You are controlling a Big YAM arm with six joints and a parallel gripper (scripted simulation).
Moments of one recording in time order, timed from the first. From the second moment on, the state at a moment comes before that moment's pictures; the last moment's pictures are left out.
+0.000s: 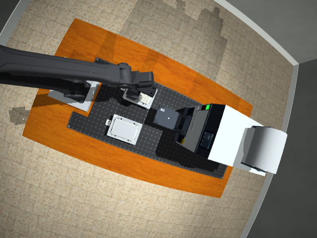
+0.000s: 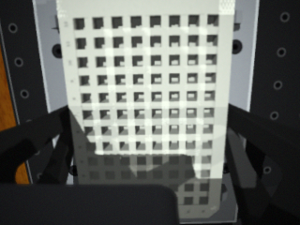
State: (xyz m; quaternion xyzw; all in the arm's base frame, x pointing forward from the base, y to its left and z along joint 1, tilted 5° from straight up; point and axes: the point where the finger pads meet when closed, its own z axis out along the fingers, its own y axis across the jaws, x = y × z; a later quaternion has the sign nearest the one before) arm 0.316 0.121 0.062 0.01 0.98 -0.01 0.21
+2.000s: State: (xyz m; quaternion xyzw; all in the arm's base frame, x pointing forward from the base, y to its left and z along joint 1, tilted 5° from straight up) arm 0.316 0.122 0.074 0.00 0.98 -0.01 0.21
